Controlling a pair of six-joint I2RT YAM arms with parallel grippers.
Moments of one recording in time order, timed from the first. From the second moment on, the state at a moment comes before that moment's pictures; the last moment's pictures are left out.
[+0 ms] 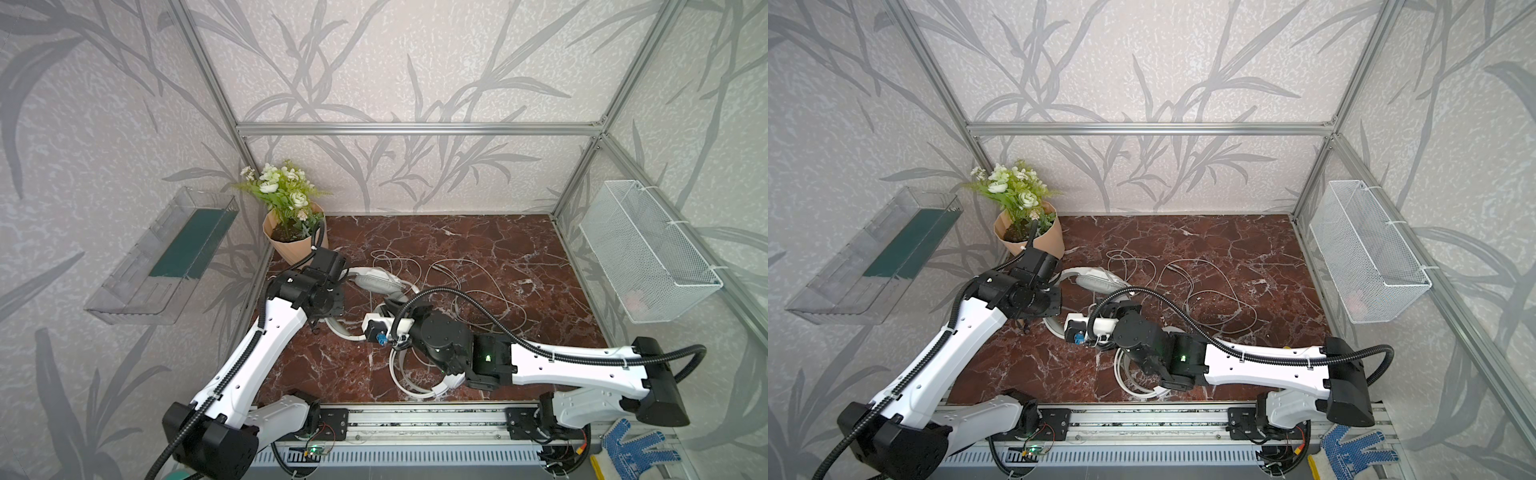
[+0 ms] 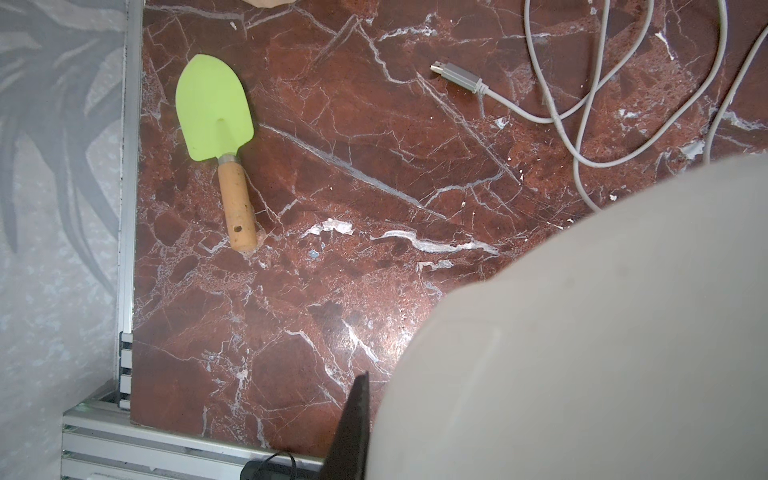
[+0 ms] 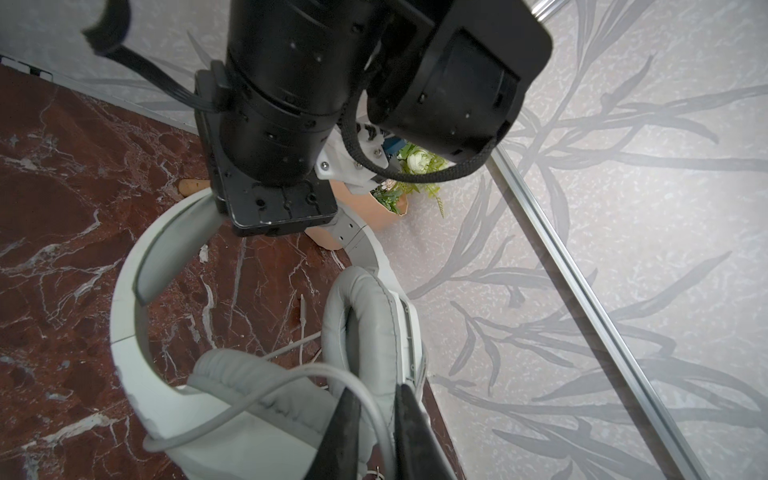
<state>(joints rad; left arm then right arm) -0.34 1.16 1.17 -1.22 -0.23 -0.42 1.35 1.37 1.10 0.08 0.57 -0.68</state>
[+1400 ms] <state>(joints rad) -0.34 1.09 1.13 -1.19 -0.23 -0.40 1.21 1.35 0.99 0.28 0.37 -0.57</state>
